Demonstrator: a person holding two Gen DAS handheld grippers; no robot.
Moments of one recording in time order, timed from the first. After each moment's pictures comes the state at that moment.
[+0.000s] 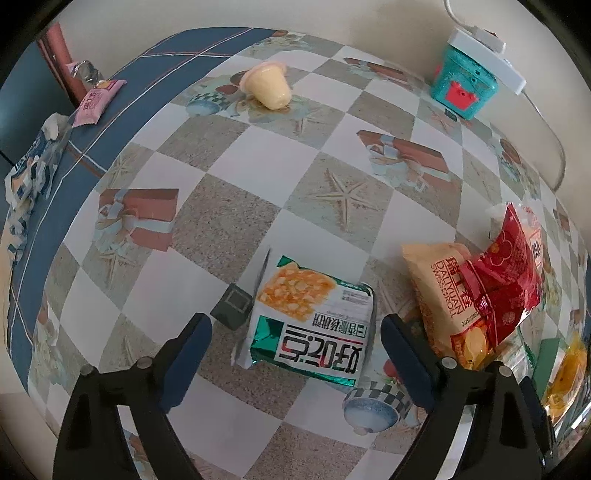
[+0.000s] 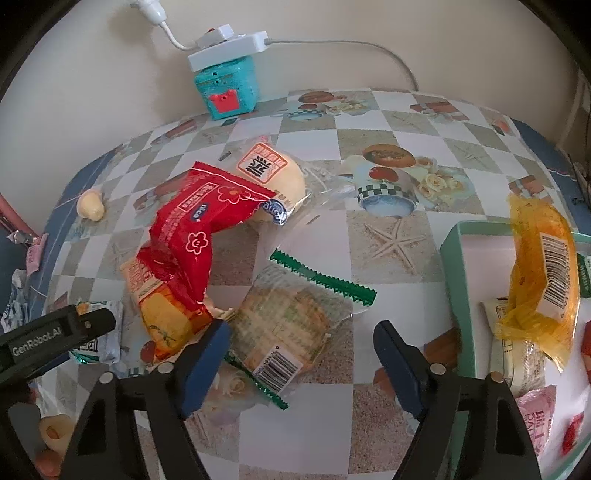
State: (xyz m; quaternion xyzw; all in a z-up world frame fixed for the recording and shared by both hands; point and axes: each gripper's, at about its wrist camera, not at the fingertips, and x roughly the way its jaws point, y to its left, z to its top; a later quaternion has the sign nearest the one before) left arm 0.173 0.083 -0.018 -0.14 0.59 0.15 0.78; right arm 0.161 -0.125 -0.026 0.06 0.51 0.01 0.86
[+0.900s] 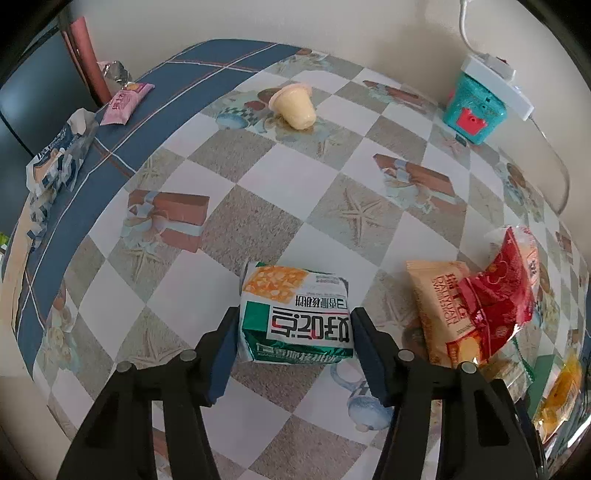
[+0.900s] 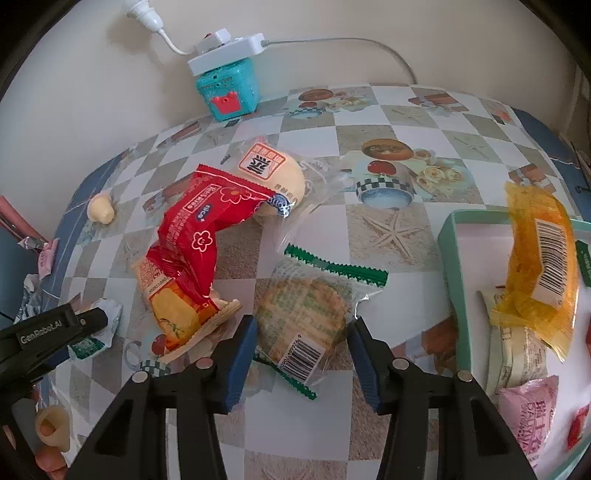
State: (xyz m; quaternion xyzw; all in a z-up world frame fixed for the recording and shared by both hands) left arm 0.157 0.091 0.000 -0.16 0.56 0.18 0.79; right arm 0.155 -0.135 -0.020 0.09 0.51 0.03 0.85
